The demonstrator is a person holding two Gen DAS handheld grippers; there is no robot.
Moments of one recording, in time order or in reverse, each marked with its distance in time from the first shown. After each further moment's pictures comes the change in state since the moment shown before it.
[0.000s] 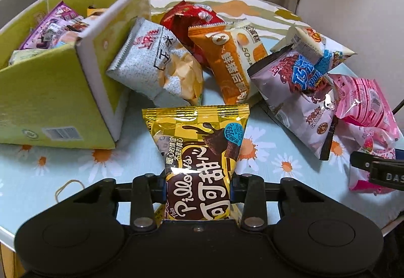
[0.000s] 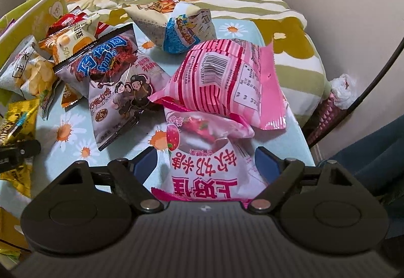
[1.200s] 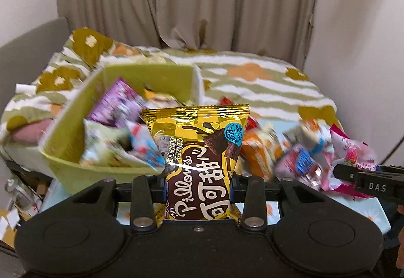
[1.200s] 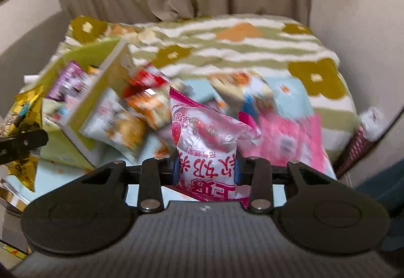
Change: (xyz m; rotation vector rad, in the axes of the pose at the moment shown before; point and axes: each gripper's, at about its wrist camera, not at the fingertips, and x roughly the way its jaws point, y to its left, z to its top) left arm -0.137 0.077 0.056 -0.047 -0.233 0.037; right arm -0.107 0.072 0.063 -0.004 -0.160 0.204
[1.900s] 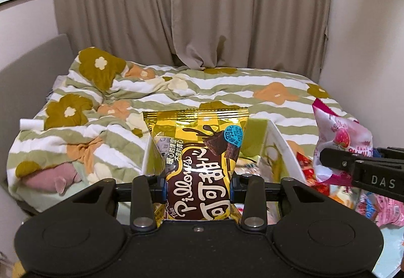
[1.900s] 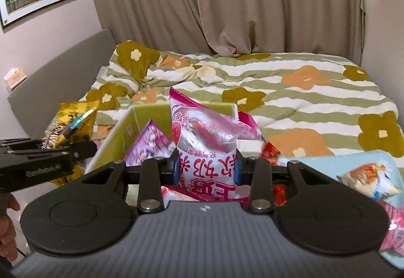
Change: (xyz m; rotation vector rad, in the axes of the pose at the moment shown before) left arm 0.068 0.157 0.123 0.067 -0.021 -0.021; right arm 0.070 0.206 0.125 -0.043 -0.098 0.104
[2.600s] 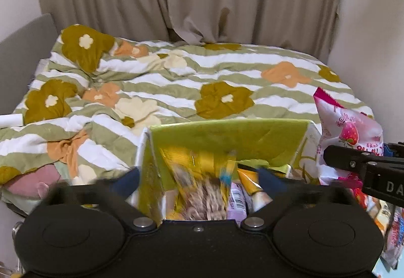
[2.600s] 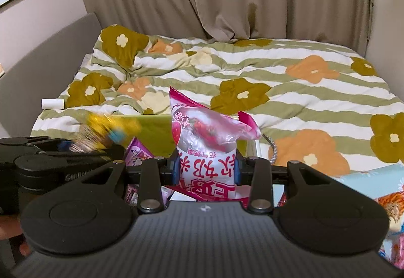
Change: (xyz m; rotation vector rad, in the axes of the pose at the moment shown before) left arm 0.120 0.026 0.033 -0.006 0.112 -0.011; right arm 0.118 0.006 0.038 -0.001 0.108 -0.030
